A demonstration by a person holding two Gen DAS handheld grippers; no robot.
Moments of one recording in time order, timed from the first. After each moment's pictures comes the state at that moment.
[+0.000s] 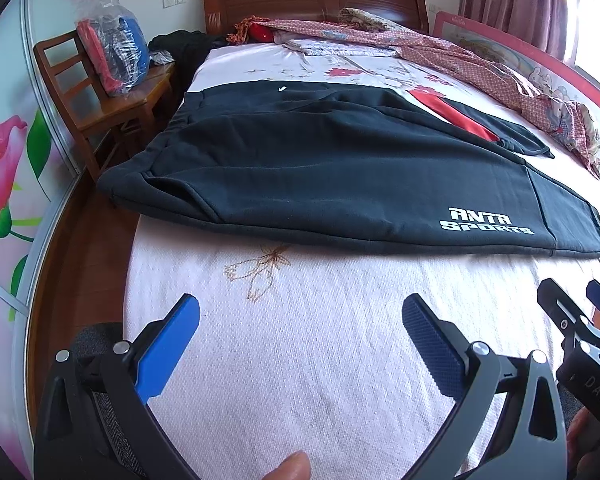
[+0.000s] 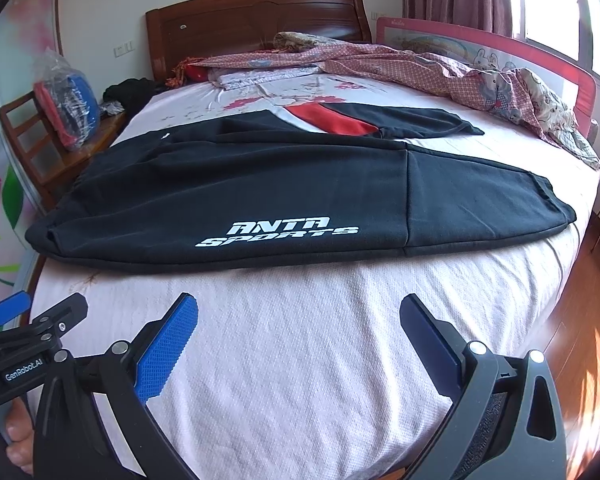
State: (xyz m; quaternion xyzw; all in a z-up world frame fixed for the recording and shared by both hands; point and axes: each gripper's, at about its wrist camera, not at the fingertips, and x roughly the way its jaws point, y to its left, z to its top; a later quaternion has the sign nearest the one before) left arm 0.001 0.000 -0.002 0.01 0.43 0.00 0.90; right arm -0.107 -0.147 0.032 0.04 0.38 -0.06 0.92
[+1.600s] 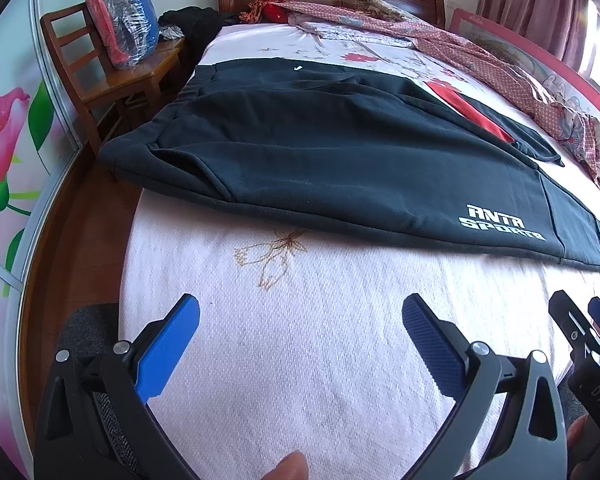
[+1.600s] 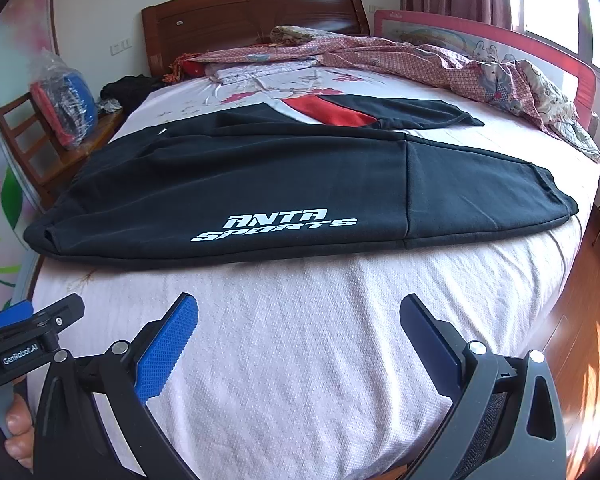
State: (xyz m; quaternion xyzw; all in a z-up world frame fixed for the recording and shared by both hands) left arm 0.009 0.013 -0.012 -0.03 0.46 0.01 0.89; right arm -0.106 -0.149 0.028 0.05 0.39 -0.06 0.92
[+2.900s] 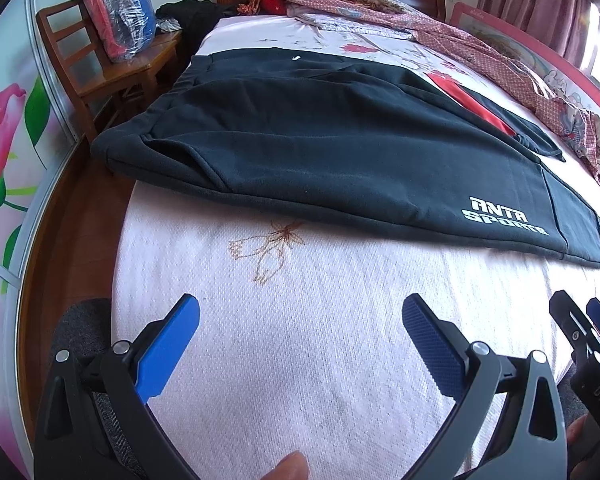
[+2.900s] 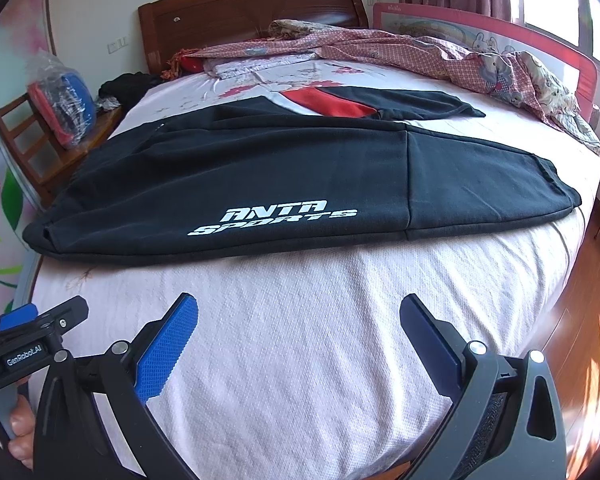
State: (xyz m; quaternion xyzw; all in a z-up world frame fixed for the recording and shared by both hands) left arm 0.013 0.014 -0.018 -0.03 0.47 0.00 0.88; right arm -0.103 -0.153 0.022 0.06 0.40 -0.06 0.91
